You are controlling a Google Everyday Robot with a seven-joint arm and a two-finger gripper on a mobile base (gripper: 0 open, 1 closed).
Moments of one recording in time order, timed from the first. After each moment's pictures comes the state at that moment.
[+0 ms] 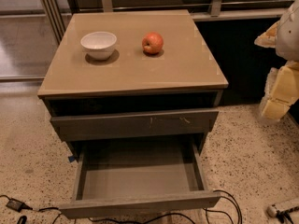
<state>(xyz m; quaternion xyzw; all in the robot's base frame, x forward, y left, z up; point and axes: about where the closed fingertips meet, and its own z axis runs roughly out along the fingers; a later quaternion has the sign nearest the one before) 0.438 -0.217 0.976 -0.60 0.78 -0.03 0.16</state>
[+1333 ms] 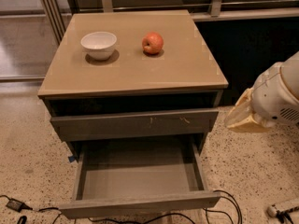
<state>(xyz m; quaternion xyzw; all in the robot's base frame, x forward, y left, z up) 0.408 -0.185 0.885 -0.61 0.77 0.05 0.20</state>
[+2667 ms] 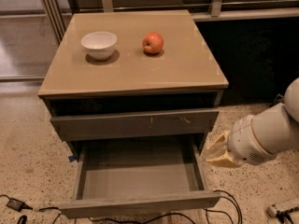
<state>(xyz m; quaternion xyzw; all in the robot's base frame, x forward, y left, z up) 0.397 -0.165 0.766 -0.59 0.76 0.13 0.22</state>
